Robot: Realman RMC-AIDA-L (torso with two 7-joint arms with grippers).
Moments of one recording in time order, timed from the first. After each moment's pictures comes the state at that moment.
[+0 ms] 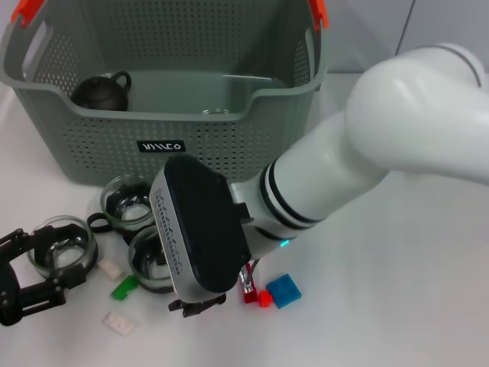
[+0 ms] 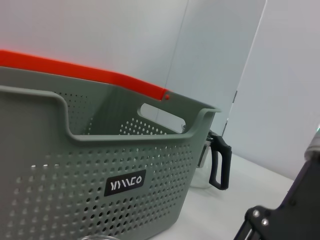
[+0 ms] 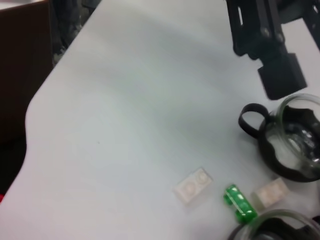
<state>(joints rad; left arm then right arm) -0.26 -2.11 0.02 0.77 2.30 1.94 -1.15 0.95 2.12 -2.09 -1.00 -2.08 -0.99 1.92</state>
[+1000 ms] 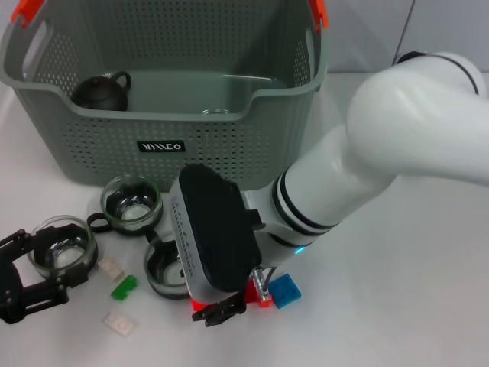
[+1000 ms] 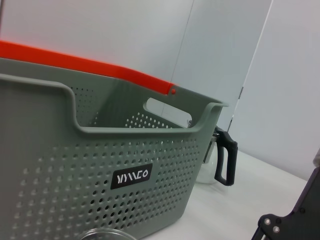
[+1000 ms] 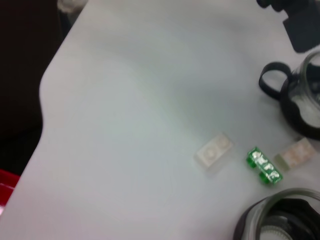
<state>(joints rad) -0.26 -2.11 0.02 0.76 2.30 1.91 -1.15 0.96 2.11 -2.11 -0.97 -2.08 -1.03 1.97</state>
